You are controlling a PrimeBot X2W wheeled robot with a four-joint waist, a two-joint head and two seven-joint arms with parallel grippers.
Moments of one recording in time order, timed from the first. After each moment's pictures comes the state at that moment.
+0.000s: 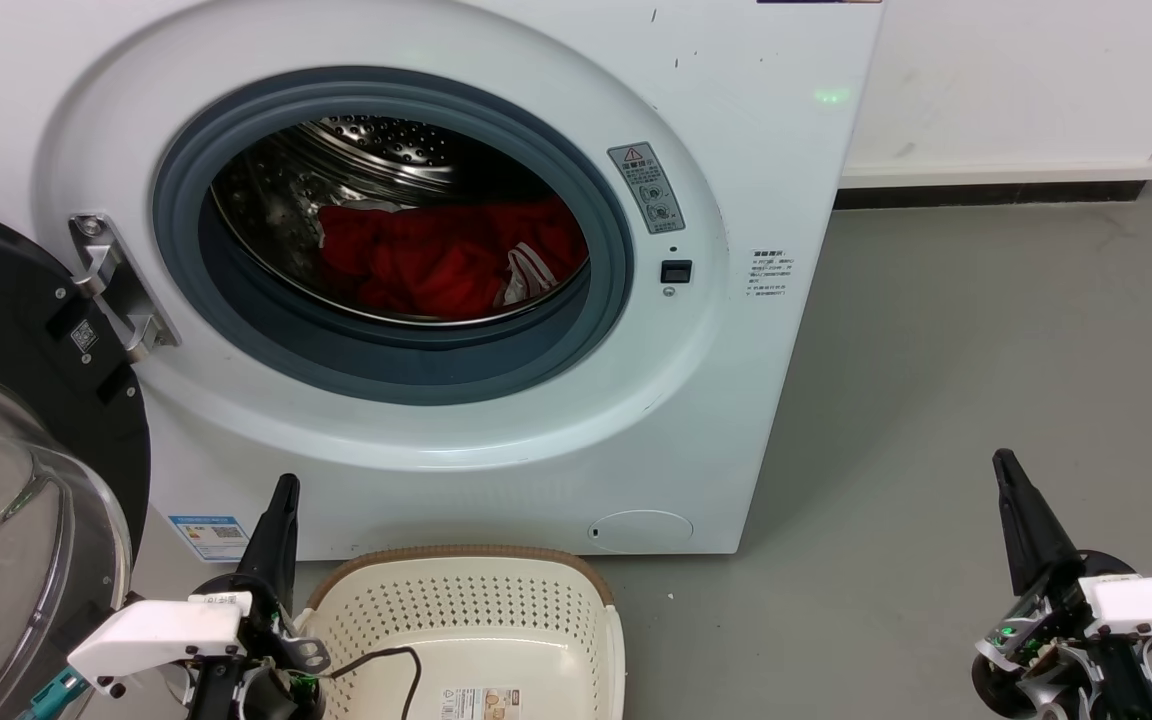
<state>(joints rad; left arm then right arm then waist) -0.10 0.05 0.11 0.25 -1.61 -0.13 0.11 -0.10 -0.05 -0.11 0.25 1.62 0.13 0.11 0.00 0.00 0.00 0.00</state>
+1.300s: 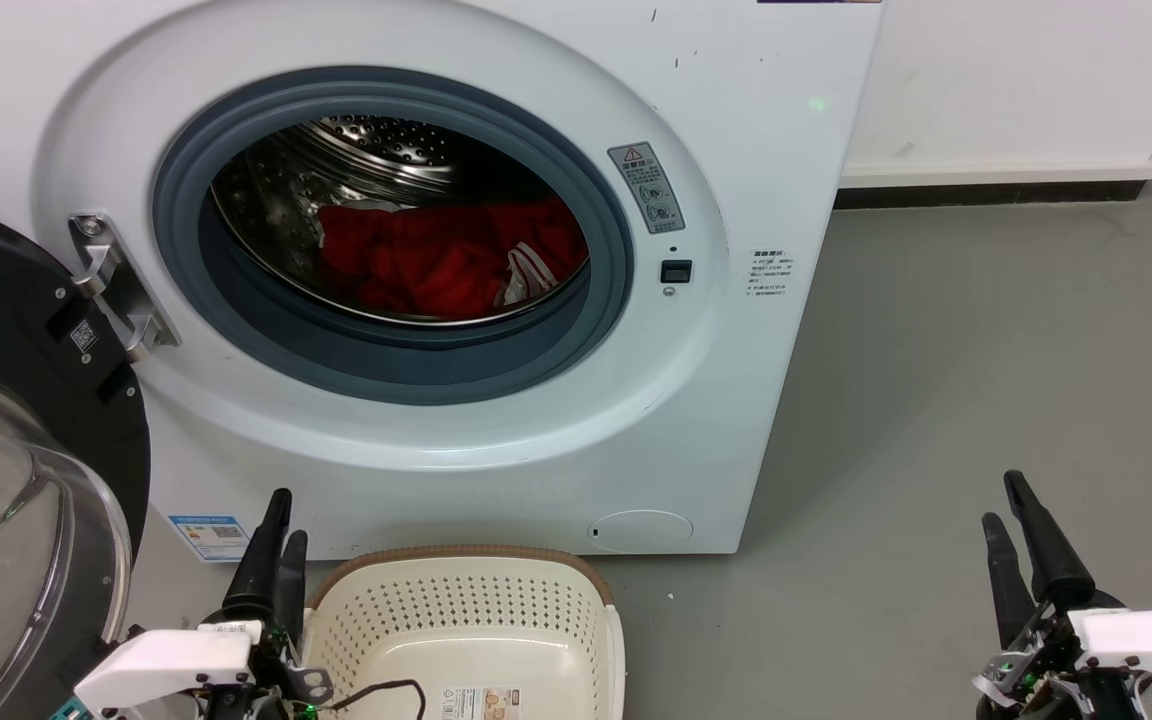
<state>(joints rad) -0.06 0.05 0.11 0.26 -1.59 -0.13 0.08 -0.06 -0.05 -0.11 0.28 1.59 0.13 0.09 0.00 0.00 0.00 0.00</state>
